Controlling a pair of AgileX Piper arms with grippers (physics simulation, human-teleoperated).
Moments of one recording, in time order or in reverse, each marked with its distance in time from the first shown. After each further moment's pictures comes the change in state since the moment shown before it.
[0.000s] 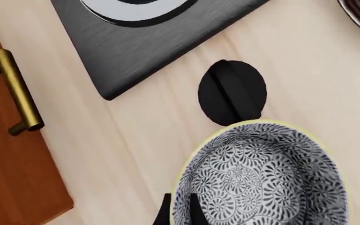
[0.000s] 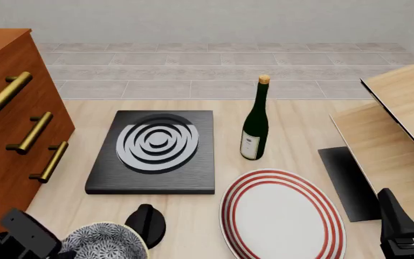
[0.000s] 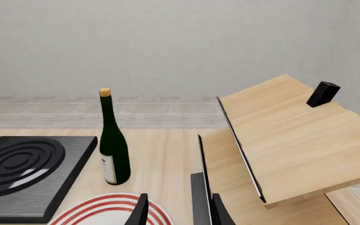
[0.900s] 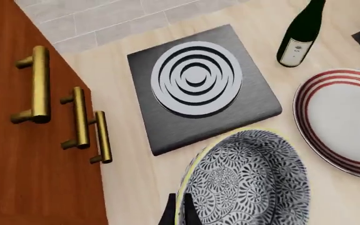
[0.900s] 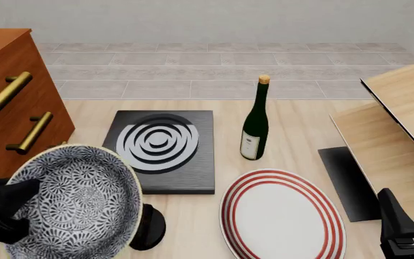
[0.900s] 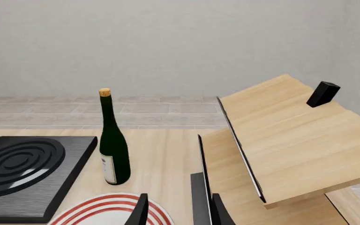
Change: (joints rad) left arm 0.028 -0.145 -0.405 0.167 -0.194; right arm 0.000 0.000 0.000 0.000 0.000
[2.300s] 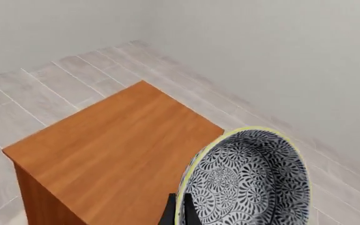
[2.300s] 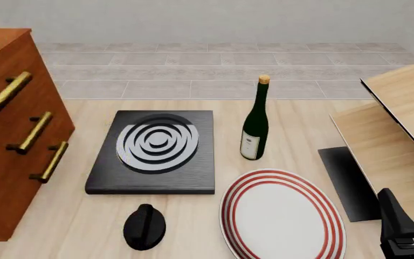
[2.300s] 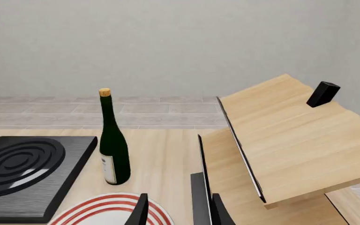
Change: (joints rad) left arm 0.714 0.319 -0.554 -0.197 -0.439; right arm 0.000 0.000 0.000 0.000 0.000
